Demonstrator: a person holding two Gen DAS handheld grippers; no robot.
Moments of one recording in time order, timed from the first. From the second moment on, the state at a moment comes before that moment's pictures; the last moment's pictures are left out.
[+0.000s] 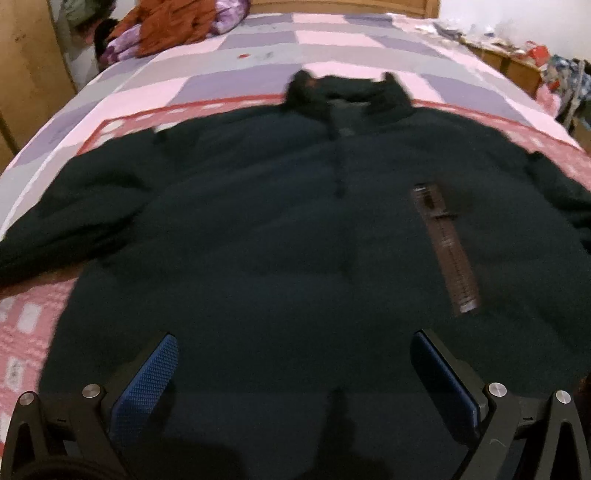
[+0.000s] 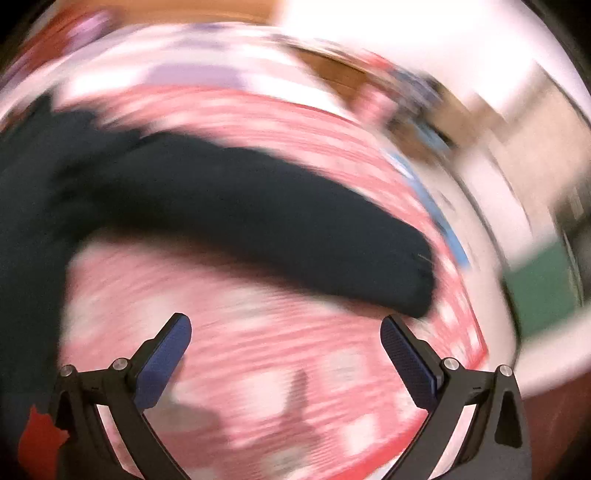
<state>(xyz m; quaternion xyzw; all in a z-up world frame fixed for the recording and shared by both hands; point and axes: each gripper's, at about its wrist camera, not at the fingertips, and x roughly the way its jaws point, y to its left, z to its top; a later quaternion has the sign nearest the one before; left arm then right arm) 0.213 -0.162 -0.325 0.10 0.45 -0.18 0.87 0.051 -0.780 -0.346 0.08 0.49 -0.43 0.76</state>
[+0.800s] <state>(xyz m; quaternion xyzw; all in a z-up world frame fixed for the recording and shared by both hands) 0.174 -0.252 -0.325 0.18 0.44 -0.21 0.85 -0.031 -0.918 -0.415 0.57 0.28 -0.48 0.60</state>
